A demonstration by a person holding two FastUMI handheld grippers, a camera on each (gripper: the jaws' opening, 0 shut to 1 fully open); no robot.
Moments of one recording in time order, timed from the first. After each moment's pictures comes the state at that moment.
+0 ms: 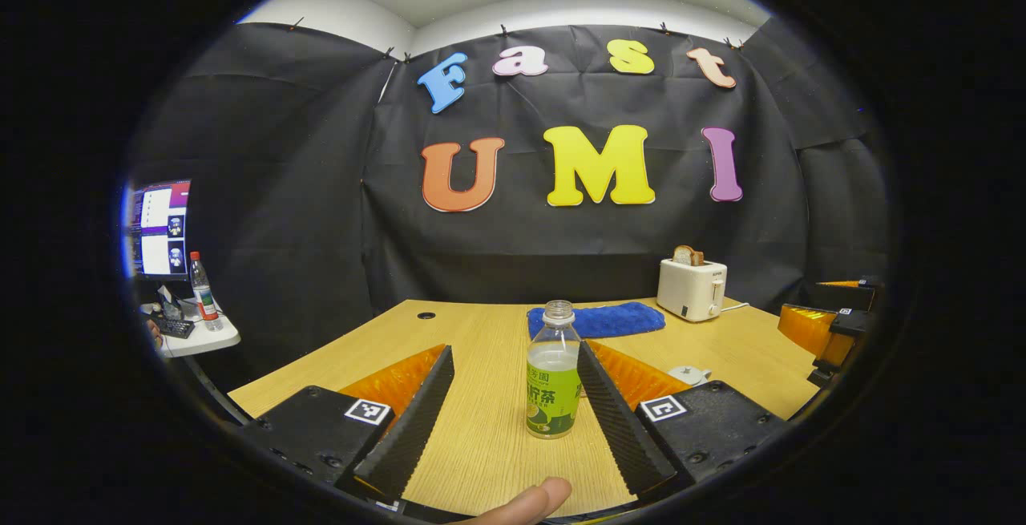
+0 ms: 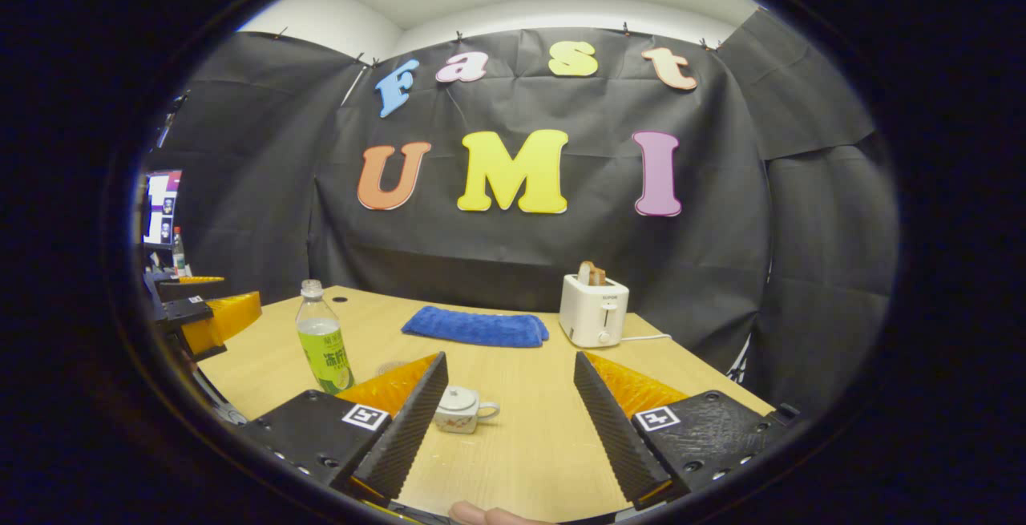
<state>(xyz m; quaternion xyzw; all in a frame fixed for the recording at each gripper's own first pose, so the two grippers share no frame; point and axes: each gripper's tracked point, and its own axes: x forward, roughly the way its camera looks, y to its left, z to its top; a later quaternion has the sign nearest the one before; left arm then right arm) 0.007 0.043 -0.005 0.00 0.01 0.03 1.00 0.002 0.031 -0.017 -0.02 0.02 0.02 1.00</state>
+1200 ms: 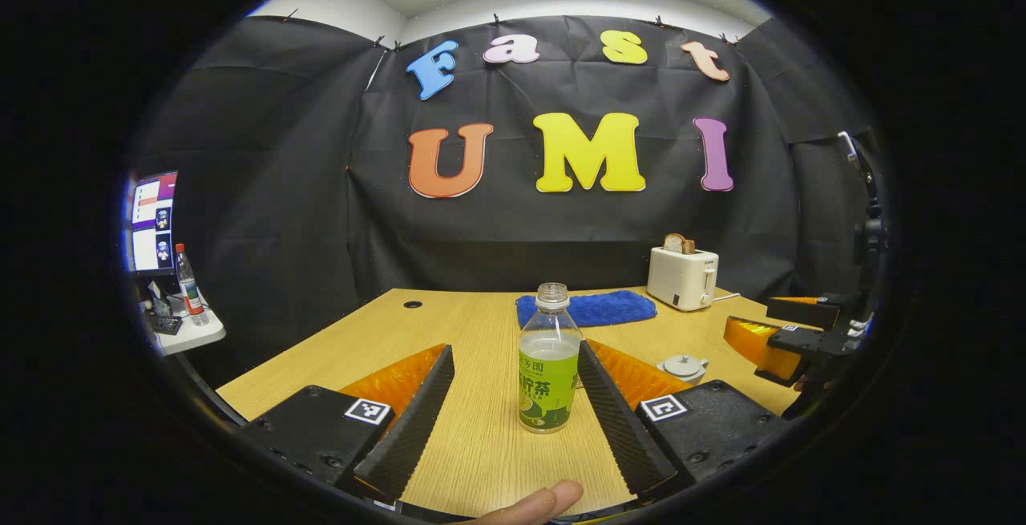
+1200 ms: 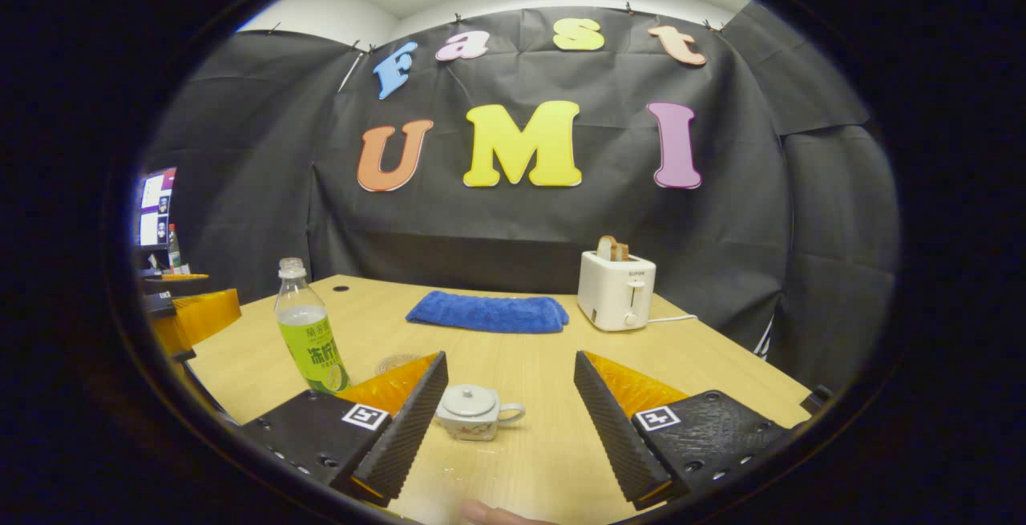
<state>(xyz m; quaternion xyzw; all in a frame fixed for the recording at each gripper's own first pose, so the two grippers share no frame) 0.012 0.035 -0.020 -0.01 0.03 0.01 1.00 0.061 0.065 -0.060 0.00 0.06 0.04 1.00</state>
